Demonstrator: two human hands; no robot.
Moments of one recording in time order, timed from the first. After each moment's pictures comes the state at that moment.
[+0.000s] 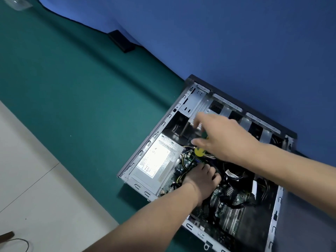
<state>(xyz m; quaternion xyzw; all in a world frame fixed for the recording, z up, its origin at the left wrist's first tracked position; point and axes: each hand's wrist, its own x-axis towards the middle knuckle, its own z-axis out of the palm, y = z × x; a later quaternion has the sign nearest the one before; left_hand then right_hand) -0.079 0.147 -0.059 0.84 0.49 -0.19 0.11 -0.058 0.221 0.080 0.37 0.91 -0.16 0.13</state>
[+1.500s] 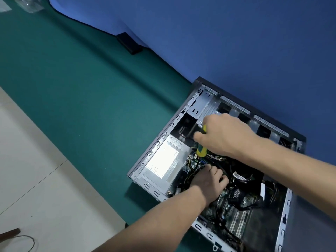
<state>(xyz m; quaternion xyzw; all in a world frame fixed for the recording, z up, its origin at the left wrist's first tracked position) -0.087 0.139 -0.050 0.85 0.52 -0.06 0.09 -0.086 0.213 0.085 0.44 0.88 -0.10 0.13</state>
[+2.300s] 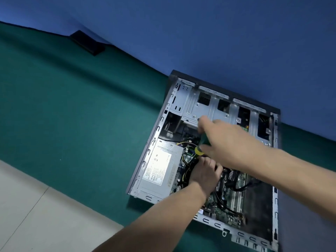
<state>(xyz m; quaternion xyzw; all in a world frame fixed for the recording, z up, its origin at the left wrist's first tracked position) -0.082 0.140 -0.067 0.85 0.50 -0.08 0.10 -0.065 0.195 0.099 0.48 0.85 -0.13 0.18</state>
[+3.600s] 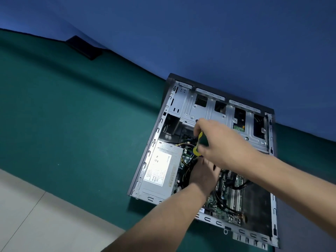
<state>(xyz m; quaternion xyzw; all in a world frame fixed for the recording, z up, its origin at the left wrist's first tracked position) -0.081 0.141 -0.069 0.85 0.51 -0.11 0.09 -0.066 0.188 0.088 0.51 0.83 -0.20 0.09</state>
